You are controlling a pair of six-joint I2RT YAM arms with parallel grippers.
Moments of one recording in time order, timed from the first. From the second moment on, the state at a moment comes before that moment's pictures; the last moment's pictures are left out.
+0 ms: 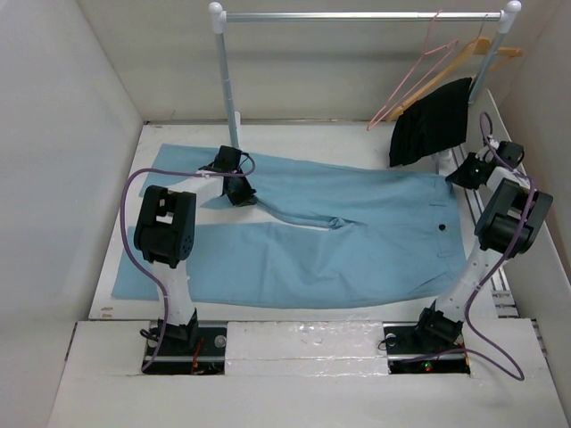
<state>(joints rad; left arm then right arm) -0.26 1.95 1.27 -0.35 0.12 -0.73 -0.51 2.13 1.52 -0.23 -0.52 0.08</state>
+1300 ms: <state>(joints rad) 0.44 1.66 0.98 -0.65 -0.11 -0.92 0.19 1.18 0.76 0.03 -0.43 0.29</state>
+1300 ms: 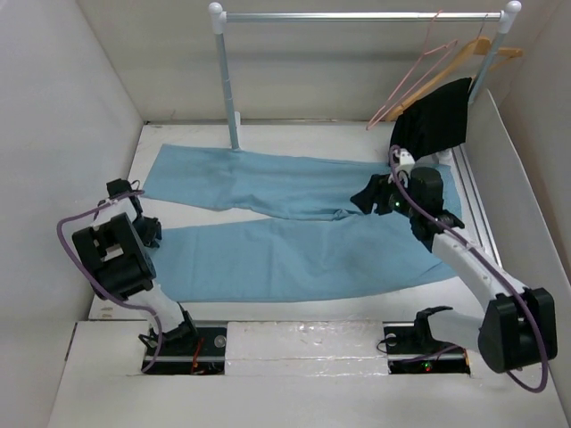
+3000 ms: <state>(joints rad) 0.75 1.59 0.89 -0.58 -0.01 -0.76 0.35 0.61 0.71 -0.59 -0.41 0.00</state>
